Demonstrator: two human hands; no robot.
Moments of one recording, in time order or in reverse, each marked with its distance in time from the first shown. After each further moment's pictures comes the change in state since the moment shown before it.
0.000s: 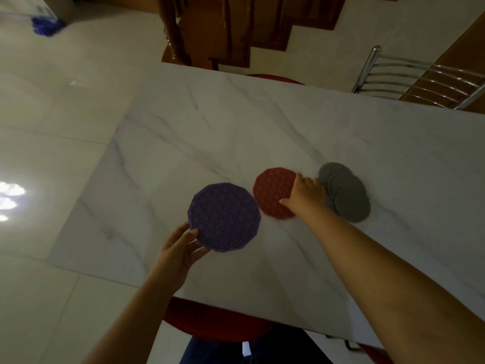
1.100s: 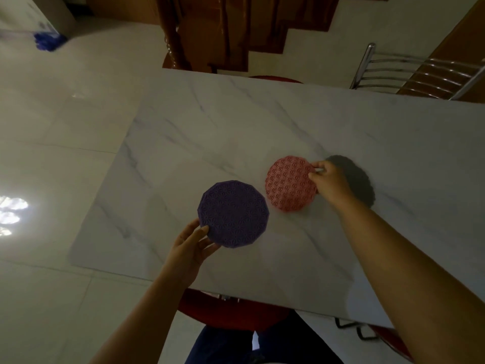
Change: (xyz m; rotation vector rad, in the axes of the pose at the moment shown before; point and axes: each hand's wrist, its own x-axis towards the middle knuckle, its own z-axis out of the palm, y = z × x) left_hand -0.016 0.011 -0.004 0.007 -0.048 -0.012; right_hand -0.037 0.023 -0.041 0.995 0.181 0.075
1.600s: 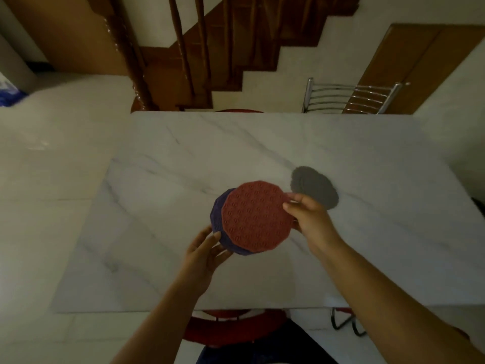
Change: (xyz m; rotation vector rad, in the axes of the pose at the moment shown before) left_hand -0.014 0.008 0.045 0.064 -0.196 -0.034; right_hand -0.140 -0.023 -0.002 0.588 0.003 0.014
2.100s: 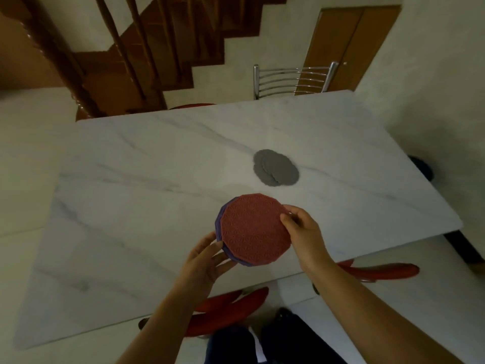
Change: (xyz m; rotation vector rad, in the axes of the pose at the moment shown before) left_hand -0.020 -0.040 0.017 0.109 -0.208 -0.189; right_hand -0.078 0.051 -0.040 -0.053 0.295 -0.020
